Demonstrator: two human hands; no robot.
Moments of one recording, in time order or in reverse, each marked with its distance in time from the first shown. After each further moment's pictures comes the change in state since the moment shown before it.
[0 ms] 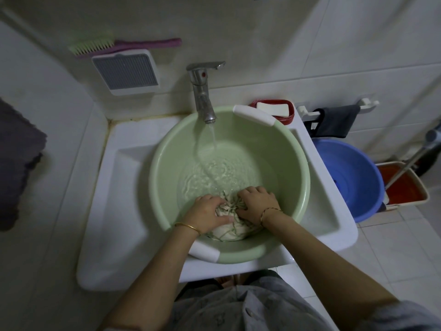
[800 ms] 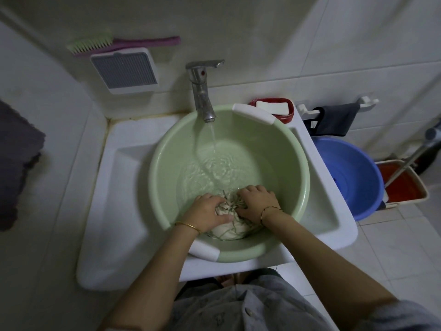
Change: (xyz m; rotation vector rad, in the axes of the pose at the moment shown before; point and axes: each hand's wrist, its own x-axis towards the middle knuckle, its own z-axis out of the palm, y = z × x) left_hand 0.002 -0.004 0.002 -0.017 -0.002 0.002; right_hand 0.000 0.000 0.001 0.011 0.012 0.006
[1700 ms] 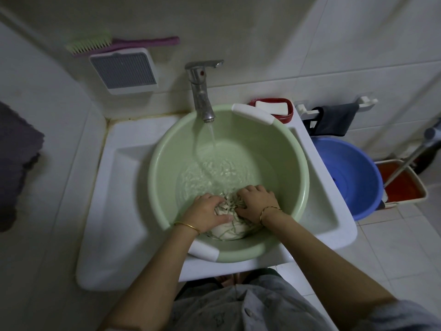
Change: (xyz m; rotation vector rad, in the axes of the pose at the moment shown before) left_hand 0.000 0.001 0.000 -0.002 -0.002 -0.017; right_hand 0.001 0.000 0.000 -0.003 -0.005 0.003
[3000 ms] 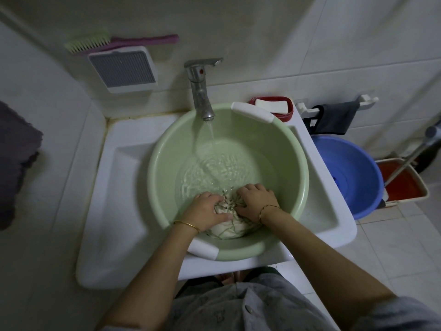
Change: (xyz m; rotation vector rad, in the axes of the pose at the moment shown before) left_hand -0.002 0.003 -0.001 0.005 0.009 0.002; right_hand -0.001 0.000 -0.001 0.006 0.004 -0.012
